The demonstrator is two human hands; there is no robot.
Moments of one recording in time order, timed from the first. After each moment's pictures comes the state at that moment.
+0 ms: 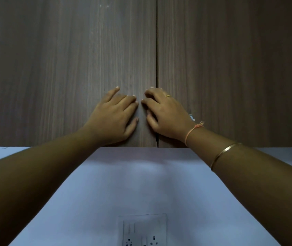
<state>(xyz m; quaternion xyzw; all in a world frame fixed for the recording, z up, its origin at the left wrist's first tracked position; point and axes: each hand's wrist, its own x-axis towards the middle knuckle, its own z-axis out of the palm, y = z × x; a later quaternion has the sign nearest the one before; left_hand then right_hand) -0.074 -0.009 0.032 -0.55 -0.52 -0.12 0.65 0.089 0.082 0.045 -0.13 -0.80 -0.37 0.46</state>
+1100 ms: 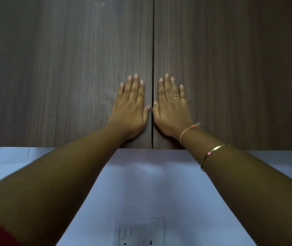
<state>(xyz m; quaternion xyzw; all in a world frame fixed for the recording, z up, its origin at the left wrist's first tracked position) -0.041 0.047 0.044 -0.53 -0.60 -0.26 0.55 0.081 0.123 0.048 -0.28 -0.75 -0.31 0.52</state>
